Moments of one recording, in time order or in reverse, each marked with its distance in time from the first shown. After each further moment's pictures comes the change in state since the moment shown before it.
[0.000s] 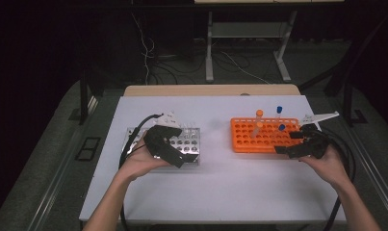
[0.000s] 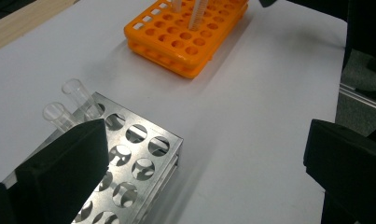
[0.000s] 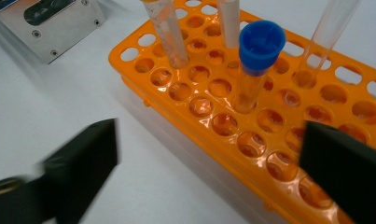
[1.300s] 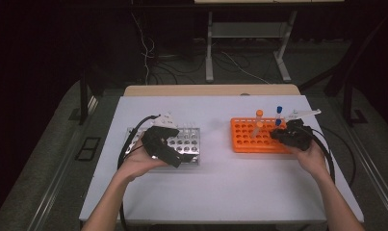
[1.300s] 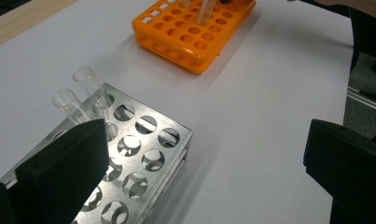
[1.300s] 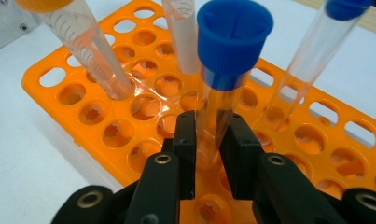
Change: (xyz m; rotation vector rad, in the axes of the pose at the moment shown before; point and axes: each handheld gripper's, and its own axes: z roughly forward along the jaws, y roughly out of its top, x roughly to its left) left arm 0.007 -0.007 0.000 -0.004 0.011 -0.017; right arm -0.010 0.012 0.043 -0.034 -0.145 -0.039
